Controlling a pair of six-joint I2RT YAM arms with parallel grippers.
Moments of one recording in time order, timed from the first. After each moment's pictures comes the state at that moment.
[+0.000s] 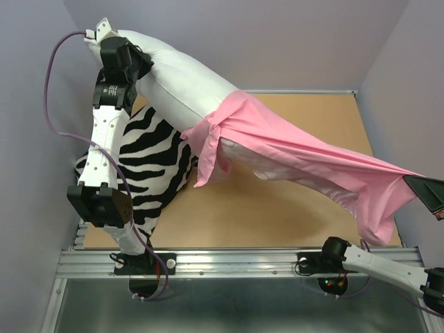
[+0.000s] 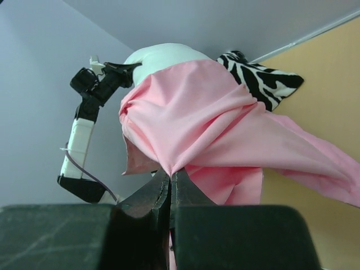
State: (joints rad) left arm -0.07 1.65 1.92 -0.41 -0.11 -0.64; right arm 1.00 0.50 1.84 -1.26 0.61 0.82
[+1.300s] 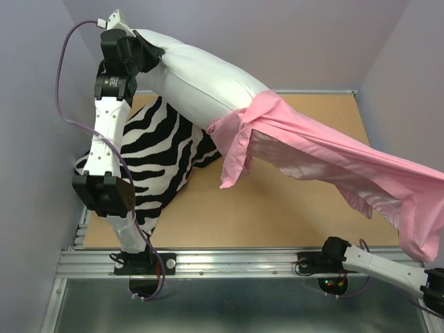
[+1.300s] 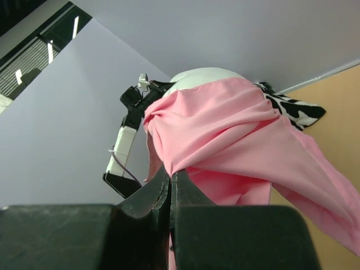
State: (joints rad) left arm -0.05 1.77 2.05 -0.41 0.17 -0.64; right arm 1.00 0.49 2.14 -1.34 0.59 0.75
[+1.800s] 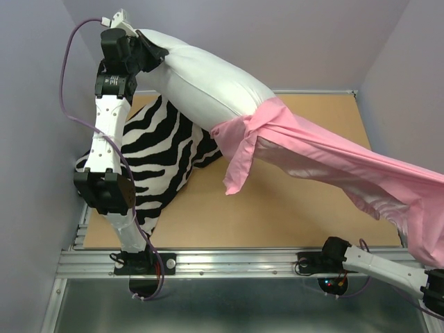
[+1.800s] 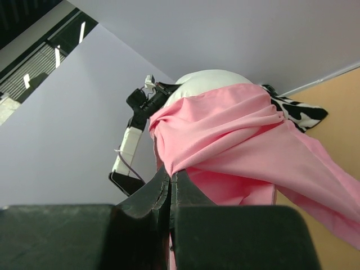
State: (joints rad) left arm -0.04 1.80 2.08 -0.41 0.27 -0.63; right arm 1.00 0.48 2.17 -1.36 0.60 0.75
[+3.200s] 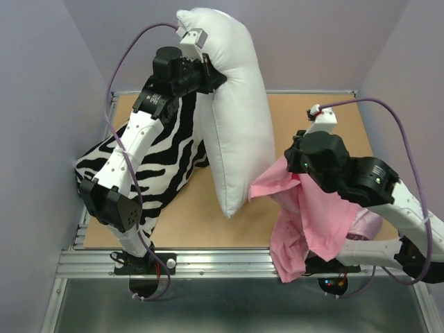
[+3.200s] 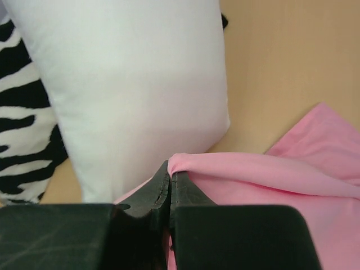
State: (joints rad) left arm -0.40 1.66 1.87 -0.33 0.36 -0.35; right arm 1.00 1.05 1.53 -1.02 0.66 0.65
